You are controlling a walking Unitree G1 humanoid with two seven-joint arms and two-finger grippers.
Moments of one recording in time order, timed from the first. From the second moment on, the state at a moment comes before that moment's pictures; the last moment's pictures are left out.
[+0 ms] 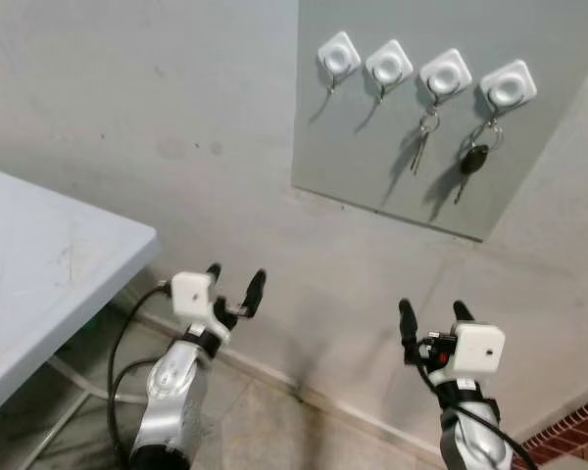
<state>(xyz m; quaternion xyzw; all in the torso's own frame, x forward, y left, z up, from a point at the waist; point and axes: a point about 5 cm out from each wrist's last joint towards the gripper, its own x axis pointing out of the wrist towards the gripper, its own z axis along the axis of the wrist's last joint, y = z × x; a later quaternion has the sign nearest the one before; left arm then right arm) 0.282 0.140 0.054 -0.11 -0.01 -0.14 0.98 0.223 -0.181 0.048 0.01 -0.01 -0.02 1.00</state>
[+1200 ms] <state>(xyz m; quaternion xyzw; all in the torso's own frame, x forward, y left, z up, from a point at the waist) 0.271 0.144 0.061 -0.11 0.00 -0.13 0.99 0.217 -0.176 0.058 0.01 -0.02 0.01 1.00</state>
